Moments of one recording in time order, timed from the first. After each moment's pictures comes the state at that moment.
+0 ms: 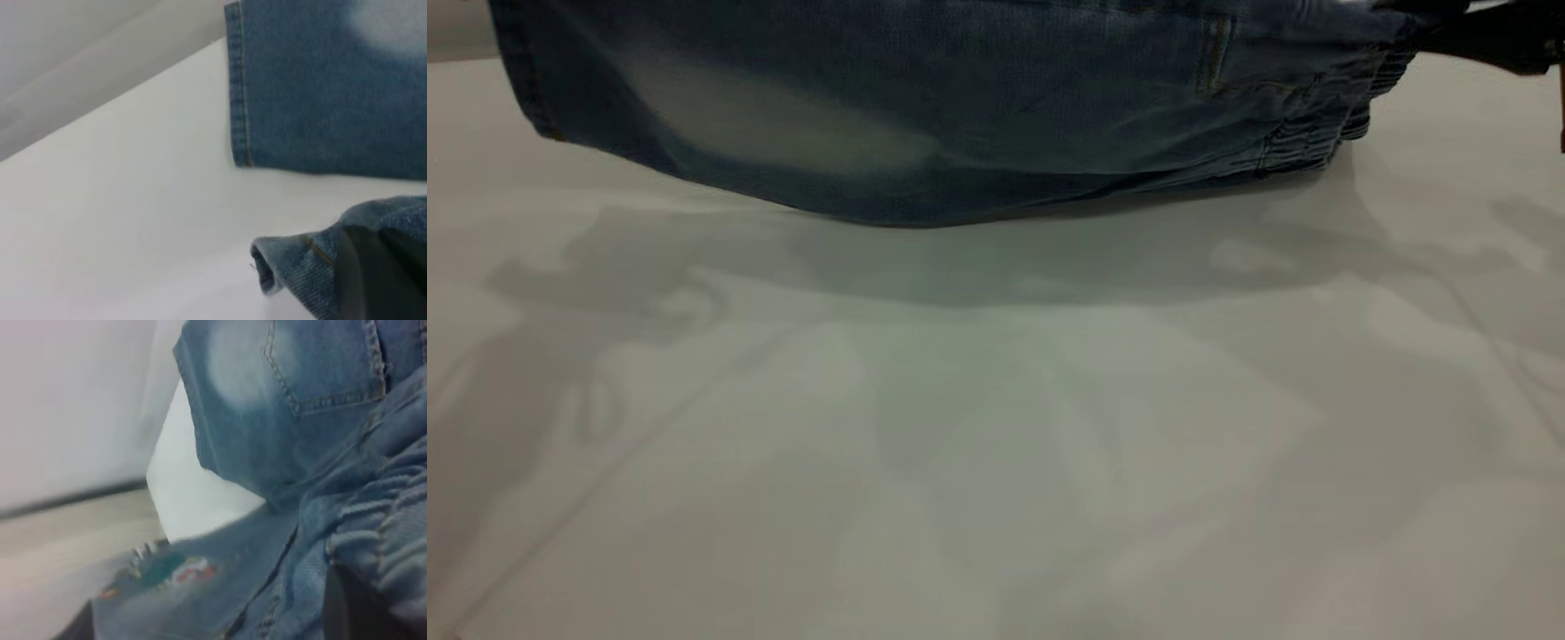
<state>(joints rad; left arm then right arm) -0.07 1.55 -0.88 -0.42 0.12 0.83 -0.28 1.91 -0.76 1.74 0.99 -0.89</state>
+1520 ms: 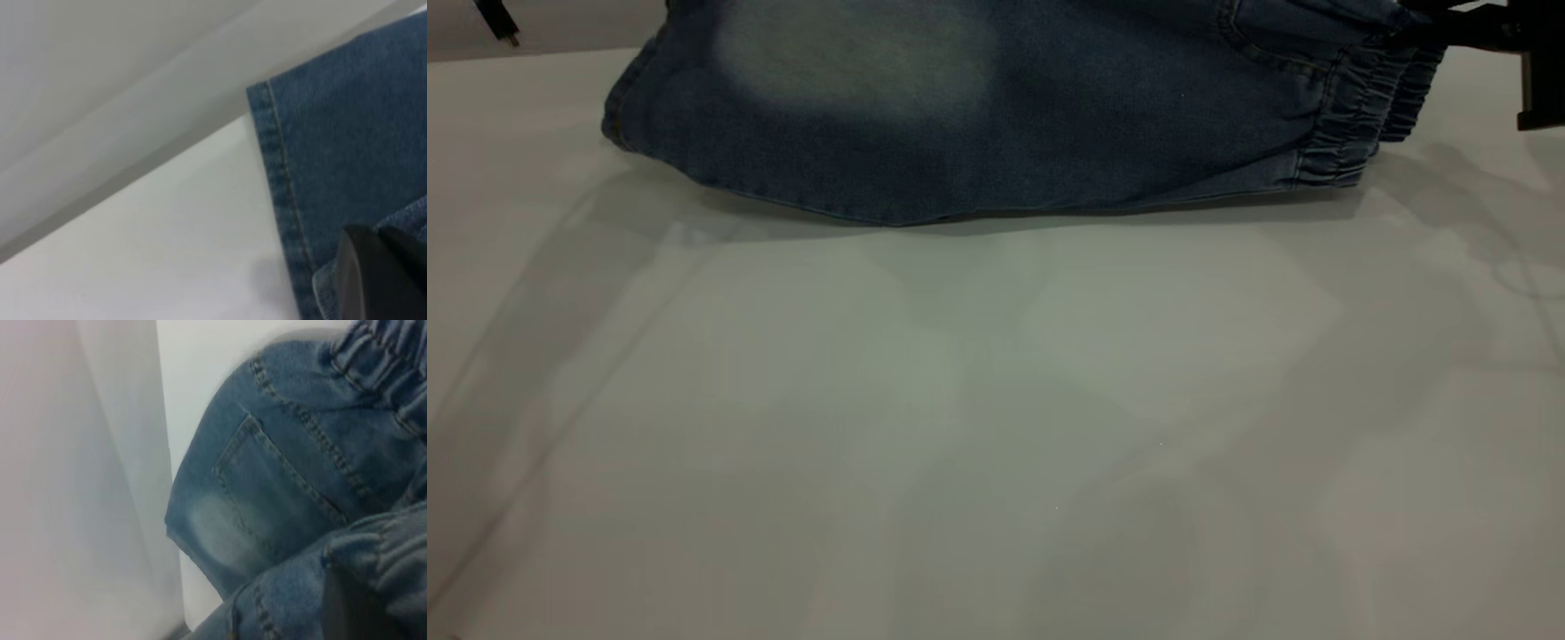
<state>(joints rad) -0.07 2.10 -1.44 -0.42 0.16 0.88 -0.28 2.12 -1.05 1.74 0.74 -0.42</state>
